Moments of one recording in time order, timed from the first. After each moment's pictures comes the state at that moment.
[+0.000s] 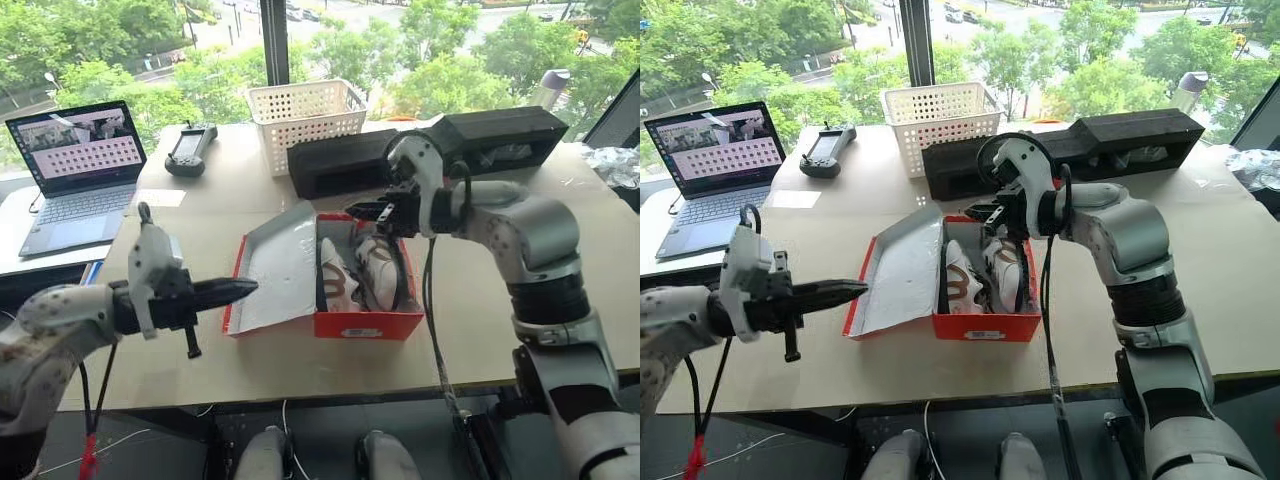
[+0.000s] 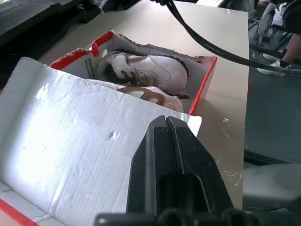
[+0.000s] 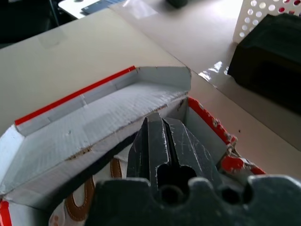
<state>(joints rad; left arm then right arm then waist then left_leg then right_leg) -0.20 0.92 0.26 -0.37 -0.79 0.61 -1.02 -0.97 -0.57 0.17 -0.03 0.39 1.05 0.80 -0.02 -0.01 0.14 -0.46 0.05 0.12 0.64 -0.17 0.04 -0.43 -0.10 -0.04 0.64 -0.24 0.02</state>
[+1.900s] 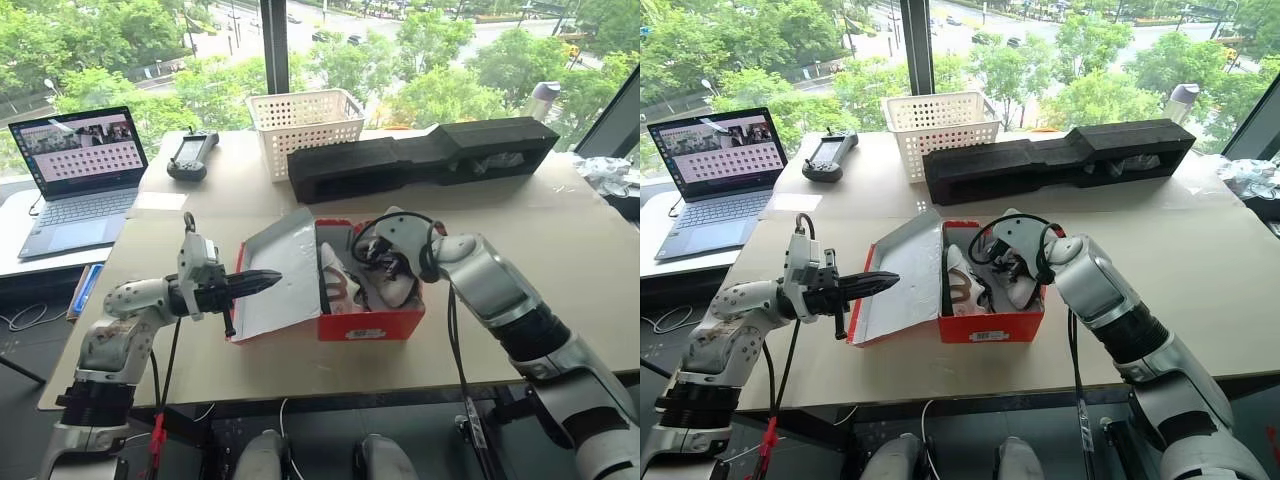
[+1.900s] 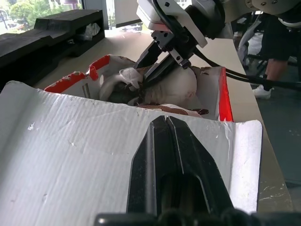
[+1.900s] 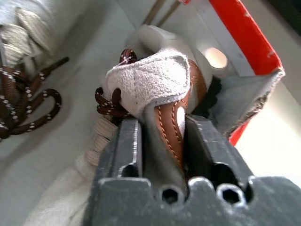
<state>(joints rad) -0.31 0.62 0.07 -0.05 -0.54 0.28 -1.17 -0.80 -0.58 0.45 -0.05 -0.01 1.03 0.61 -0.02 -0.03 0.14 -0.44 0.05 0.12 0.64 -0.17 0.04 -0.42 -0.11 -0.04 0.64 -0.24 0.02</state>
